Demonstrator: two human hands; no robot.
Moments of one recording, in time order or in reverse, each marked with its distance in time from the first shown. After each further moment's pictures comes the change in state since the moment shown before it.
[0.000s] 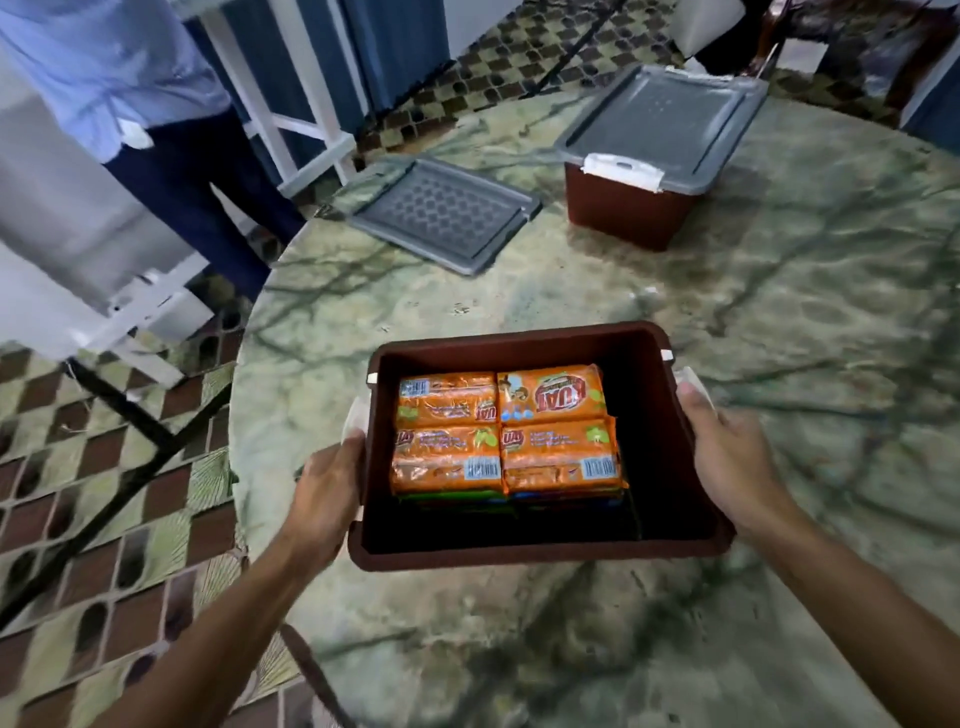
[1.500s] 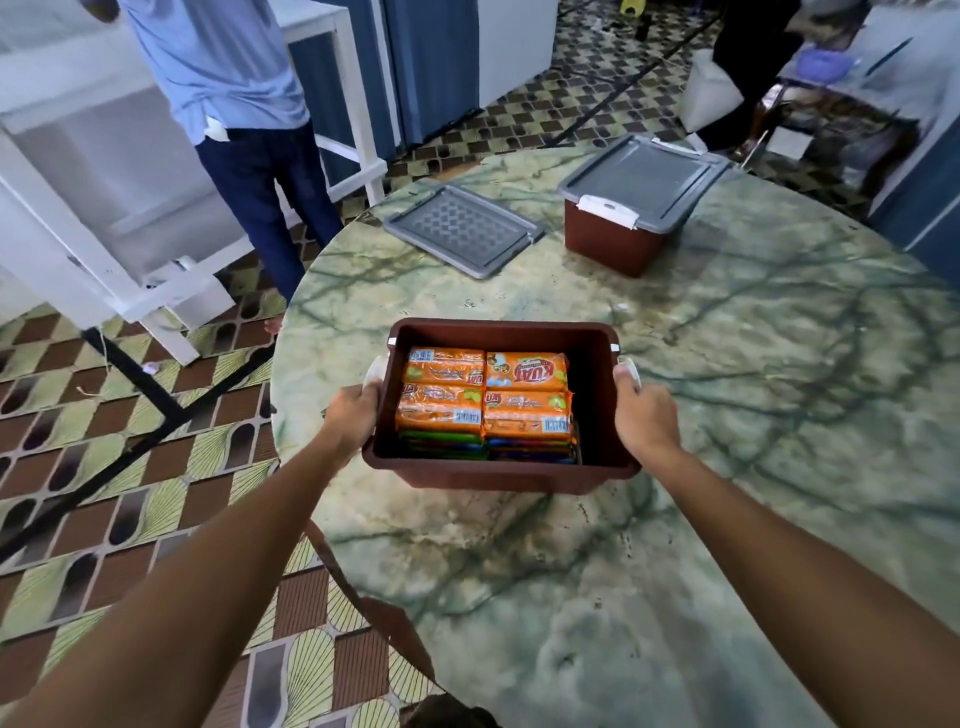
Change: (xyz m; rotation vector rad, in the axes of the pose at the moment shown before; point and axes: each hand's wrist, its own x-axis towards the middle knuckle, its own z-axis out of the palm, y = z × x) left_hand -0.026 0.014 -0.005 0.097 0.113 -0.068; right_hand -0.041 -0.036 0.000 -0.295 0.074 -0.002
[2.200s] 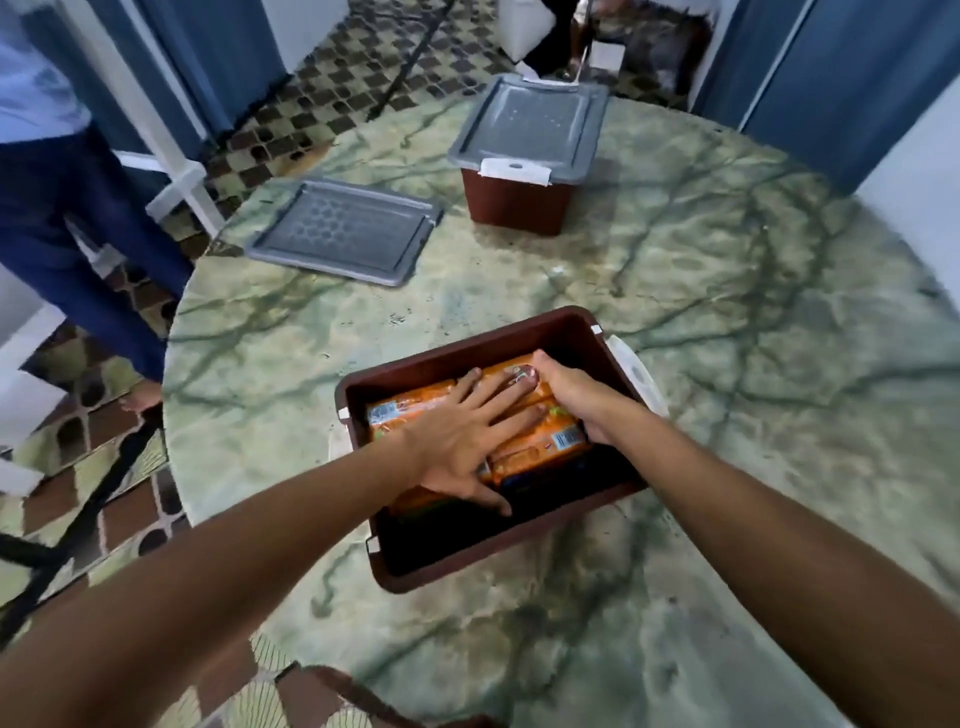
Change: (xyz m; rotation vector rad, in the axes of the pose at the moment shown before) left_hand 0.055 0.070 0.079 1.150 -0.737 1.572; right_hand 0.018 -0.044 0.075 0.320 -0.390 0.414
